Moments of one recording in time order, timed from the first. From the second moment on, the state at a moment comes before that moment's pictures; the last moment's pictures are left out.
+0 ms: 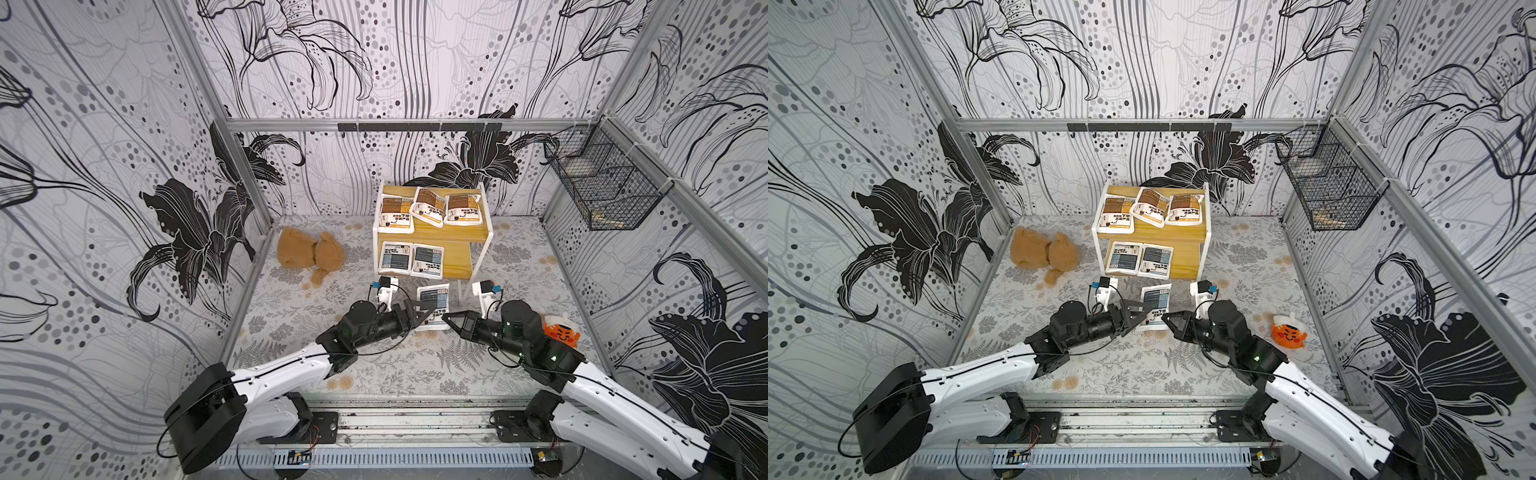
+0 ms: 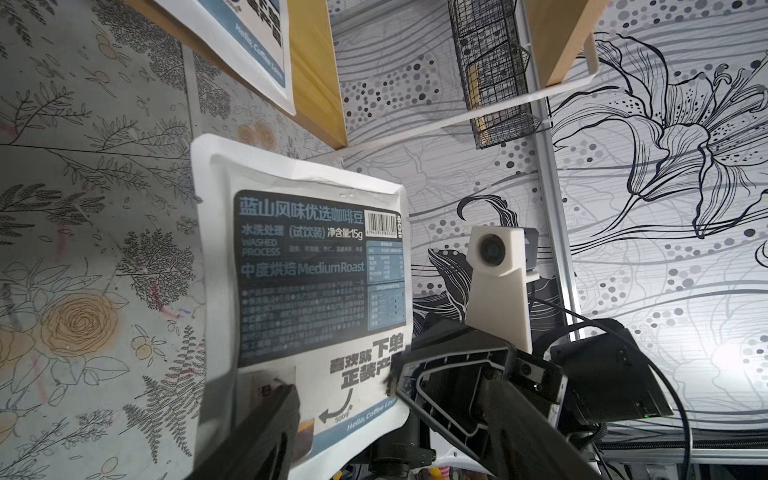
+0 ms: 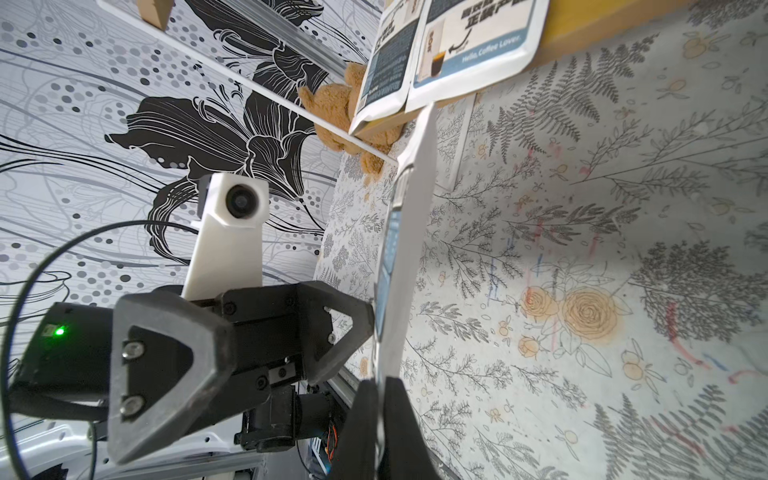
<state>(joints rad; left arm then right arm) -0.85 1.20 0.55 0.52 0.25 -1.28 0.74 0.76 0.57 -0.17 -0.21 0.95</state>
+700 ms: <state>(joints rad) -0.85 1.18 0.60 0.32 0.18 -1.21 0.66 0.78 0.66 -0.24 -0.29 0.92</state>
